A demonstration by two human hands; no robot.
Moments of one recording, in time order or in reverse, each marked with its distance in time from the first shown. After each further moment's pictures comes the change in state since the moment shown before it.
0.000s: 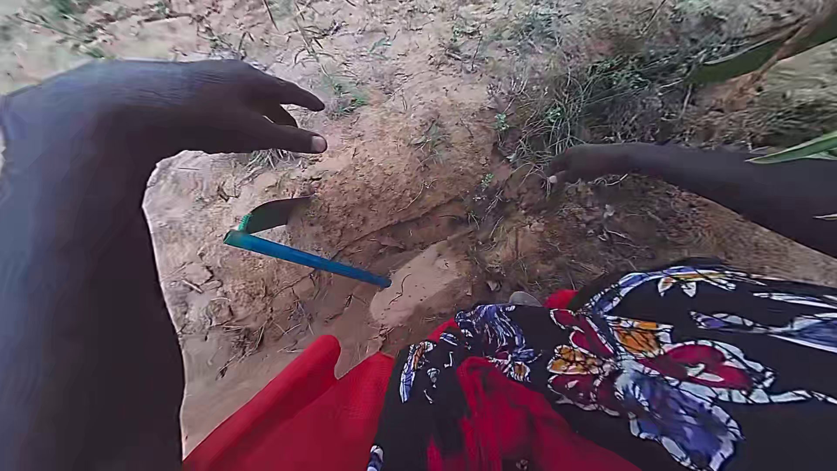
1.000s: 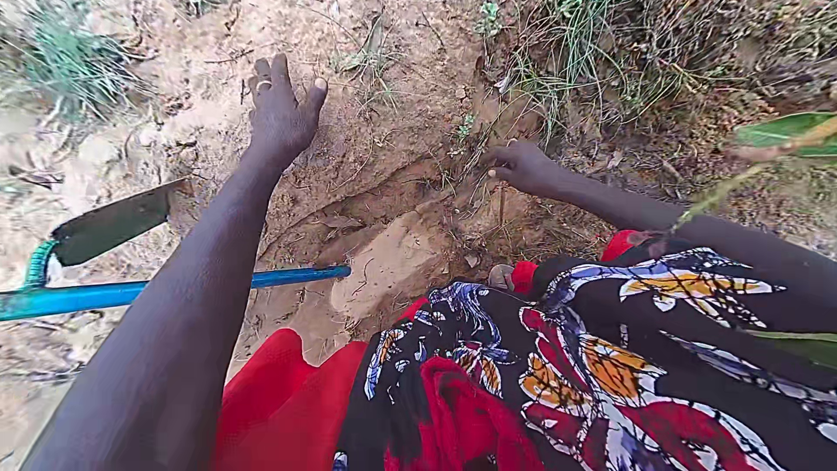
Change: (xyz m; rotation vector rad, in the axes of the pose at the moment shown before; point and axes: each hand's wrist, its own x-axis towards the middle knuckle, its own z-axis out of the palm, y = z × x) left_hand 0.228 -0.036 0.218 -0.388 0.260 -0.269; right_hand 0.103 0.020 0.118 0.191 0.250 -0.363
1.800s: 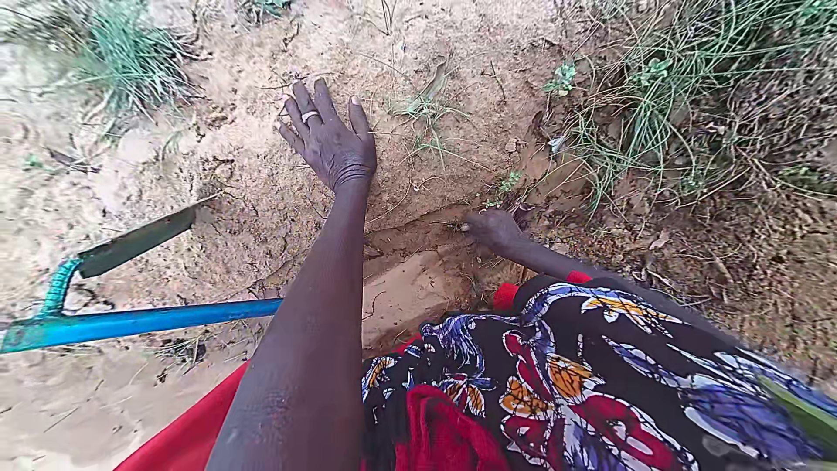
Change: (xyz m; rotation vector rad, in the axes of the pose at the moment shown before) left_hand 0.037 0.009 0.058 0.238 0.490 -0.354; right_hand 0.079 -0.001 0.084 -0.095 -0.012 -0.164
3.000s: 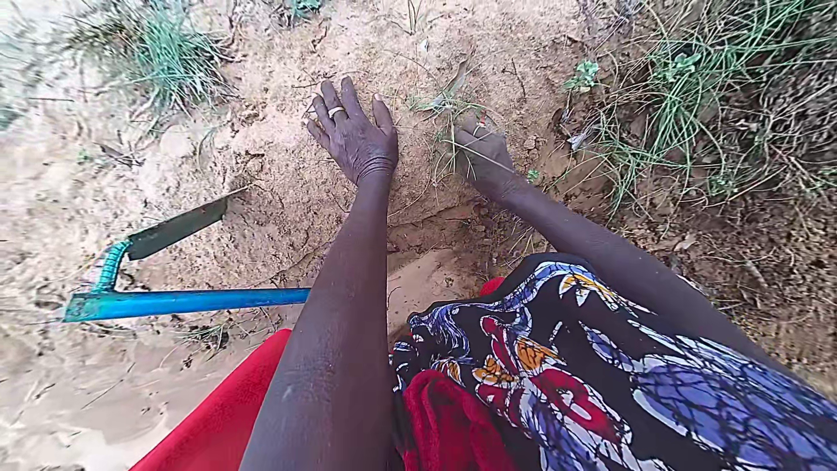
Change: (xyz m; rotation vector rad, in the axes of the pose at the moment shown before) left_hand 0.002 -0.001 0.006 0.017 0.046 -0.003; right_hand 0.107 -0.045 -0.054 -0.002 0.693 -0.374
